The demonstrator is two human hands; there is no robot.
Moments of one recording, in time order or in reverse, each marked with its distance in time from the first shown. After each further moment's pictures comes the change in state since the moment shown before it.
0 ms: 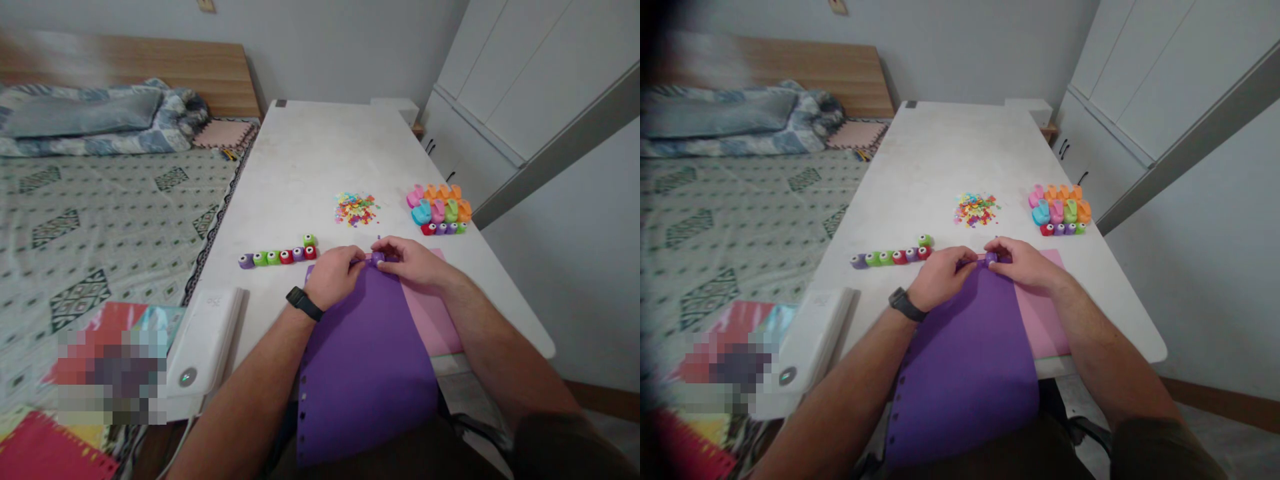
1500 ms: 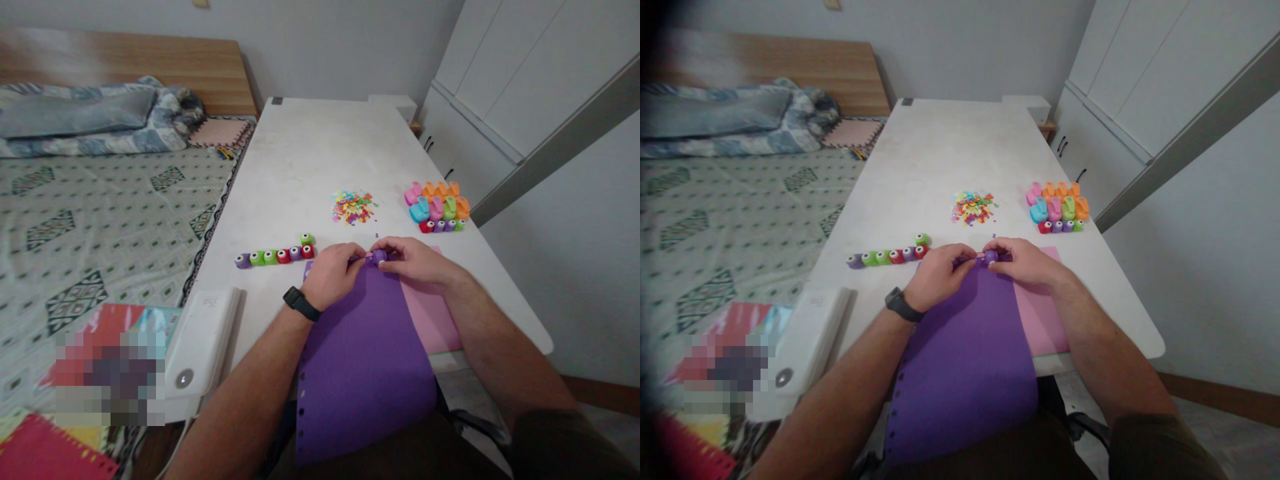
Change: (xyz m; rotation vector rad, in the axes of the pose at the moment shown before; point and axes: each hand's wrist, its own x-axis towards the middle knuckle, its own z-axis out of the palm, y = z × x) left_hand 0.001 0.008 -0.004 -0.034 0.028 0.035; right_hand -0.002 -0.018 -0.009 -0.072 -0.084 0.023
